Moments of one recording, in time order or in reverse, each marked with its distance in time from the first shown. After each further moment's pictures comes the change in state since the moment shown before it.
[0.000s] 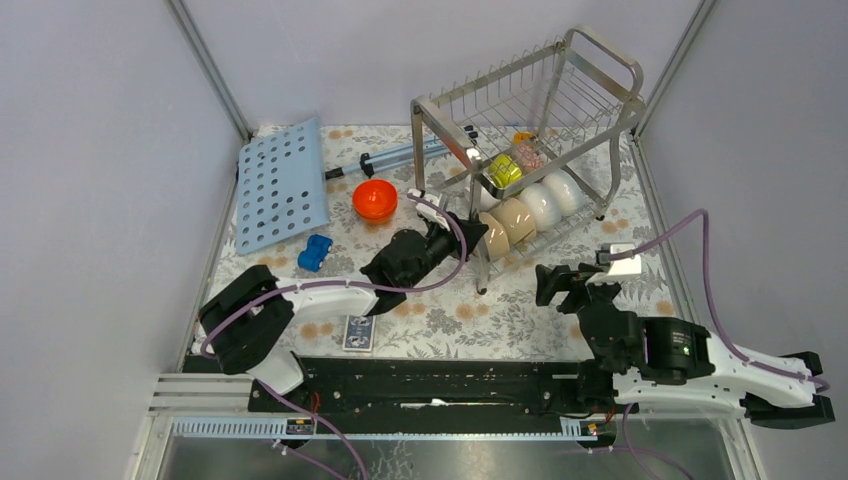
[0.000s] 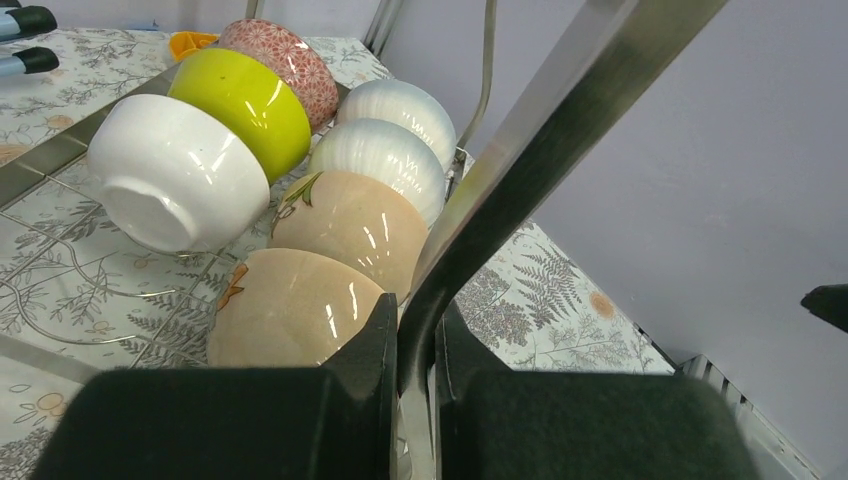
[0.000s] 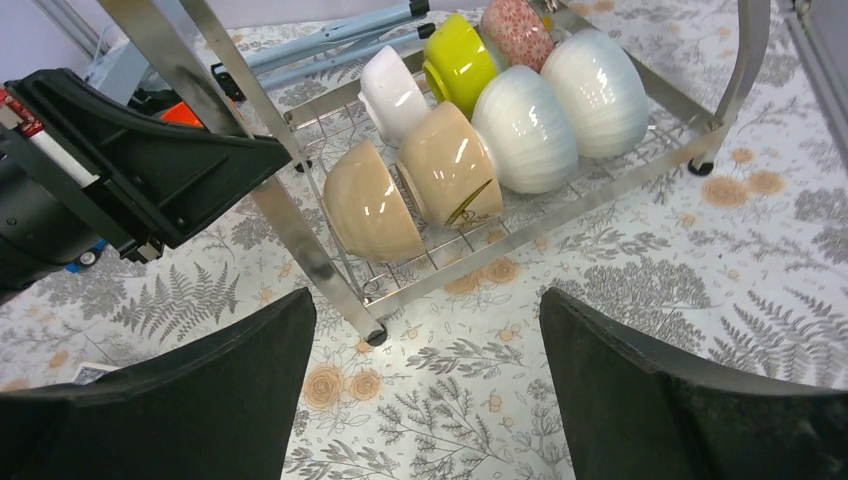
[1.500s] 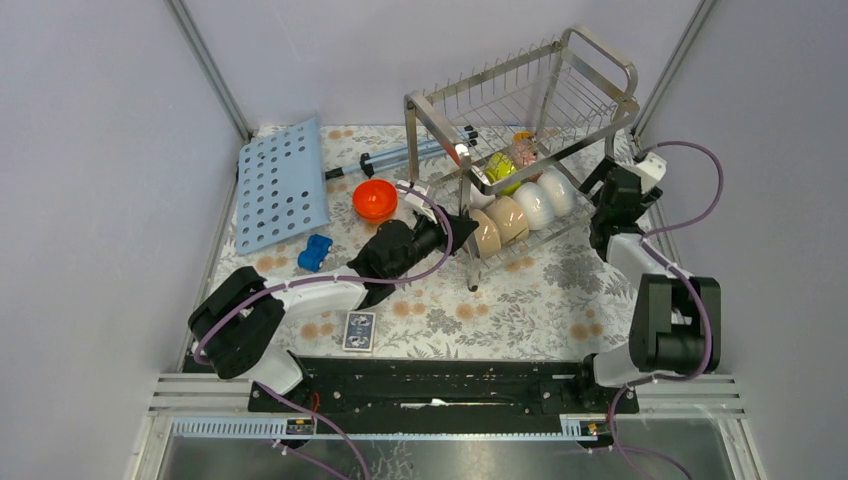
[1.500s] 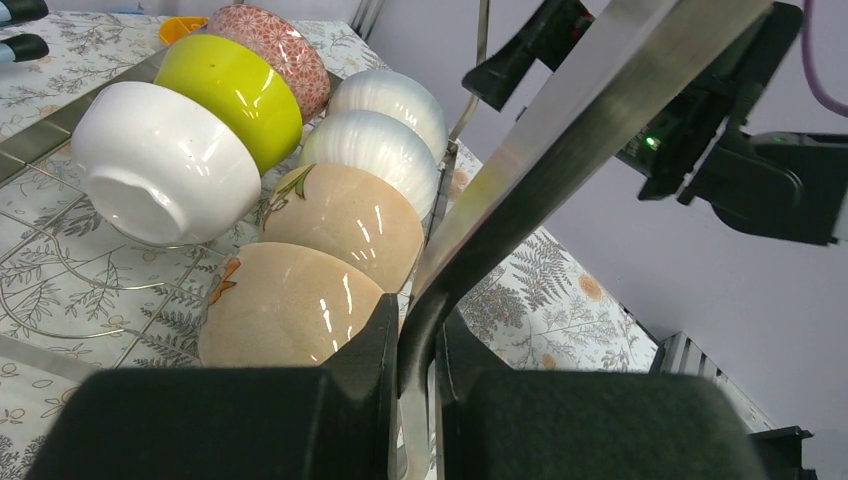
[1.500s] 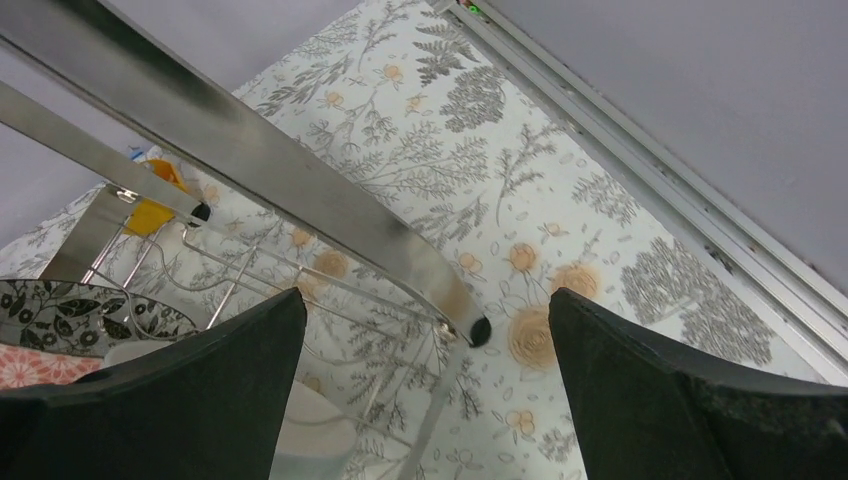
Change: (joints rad) left arm 0.108 -0.049 -0.031 -0.043 0.169 -0.040; right arm -1.472 0.991 -0.009 1.136 -0.766 -0.256
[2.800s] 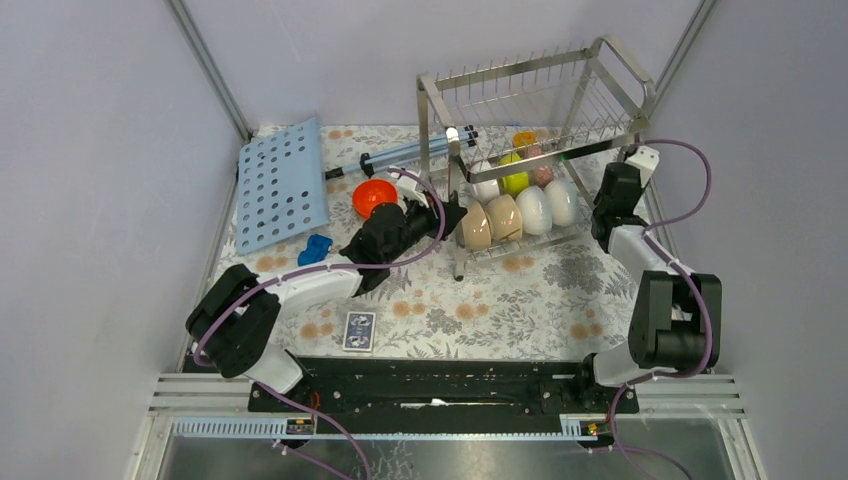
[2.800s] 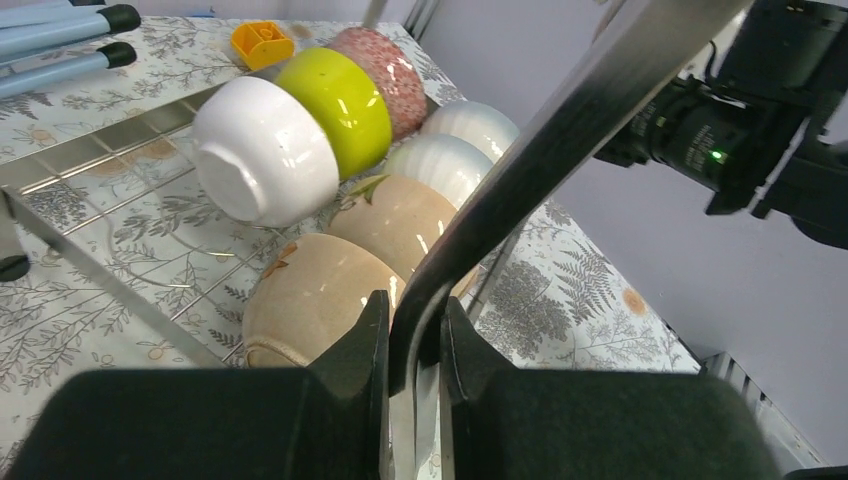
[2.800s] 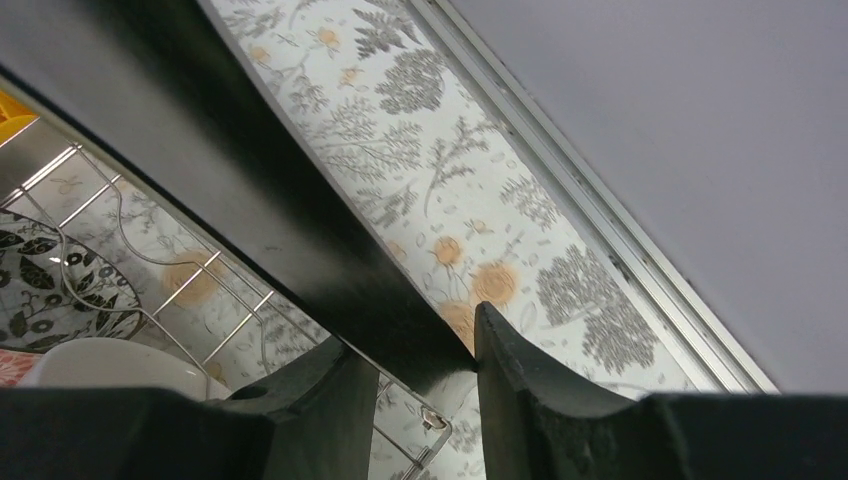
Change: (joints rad) left arm 0.088 0.000 0.059 -0.113 0.034 0.007; right arm 0.002 0.082 0.124 -0.138 0.035 -0.199
